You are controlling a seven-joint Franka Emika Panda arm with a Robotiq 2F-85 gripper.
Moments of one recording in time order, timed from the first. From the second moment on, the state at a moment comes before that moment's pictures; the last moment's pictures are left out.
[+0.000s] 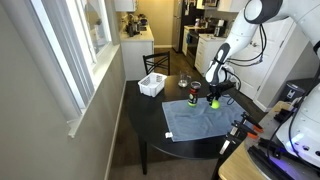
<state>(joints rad) -0.22 0.94 -0.10 -2.03 0.03 2.79 -0.16</state>
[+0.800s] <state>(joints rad) -0.33 0.59 0.07 -2.21 0.06 2.79 -0.25</state>
